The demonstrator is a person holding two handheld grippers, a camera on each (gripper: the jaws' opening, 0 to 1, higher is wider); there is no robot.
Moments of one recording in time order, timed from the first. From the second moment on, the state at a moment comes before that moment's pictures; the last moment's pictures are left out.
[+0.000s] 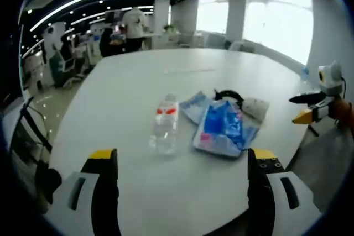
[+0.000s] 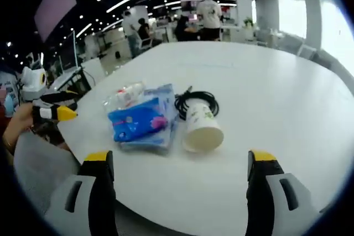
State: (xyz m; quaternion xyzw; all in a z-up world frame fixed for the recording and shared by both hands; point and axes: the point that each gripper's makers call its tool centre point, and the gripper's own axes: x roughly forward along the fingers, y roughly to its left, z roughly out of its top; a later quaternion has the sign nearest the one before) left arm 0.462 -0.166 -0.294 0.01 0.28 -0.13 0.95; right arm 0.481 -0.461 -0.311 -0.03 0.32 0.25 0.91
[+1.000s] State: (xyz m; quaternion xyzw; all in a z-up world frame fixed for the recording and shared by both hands) left arm 0.461 -0.156 -0.294 0.00 0.28 -0.11 0.95; right arm 0.482 -0.463 -0.310 -0.04 0.32 0.24 0.91
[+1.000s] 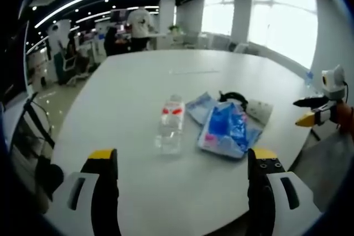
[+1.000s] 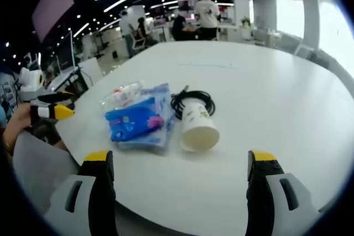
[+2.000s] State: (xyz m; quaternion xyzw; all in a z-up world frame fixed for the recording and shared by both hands) left arm 0.460 -0.155 -0.293 -0.01 0.28 -0.11 0.95; right arm 0.472 -0.448 -0.314 -0.06 0.33 0.28 0.90
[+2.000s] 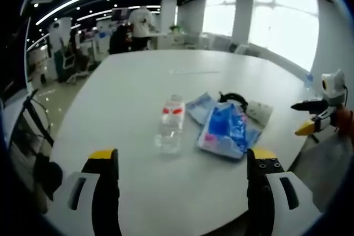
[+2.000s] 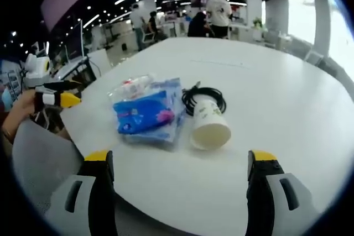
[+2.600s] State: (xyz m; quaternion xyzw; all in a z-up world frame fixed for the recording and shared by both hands) left arm 0.458 -0.158 -0.294 -0.02 0.29 -0.11 0.95; right arm 0.471 -0.445 -0.312 -0.07 0.32 0.29 0.90
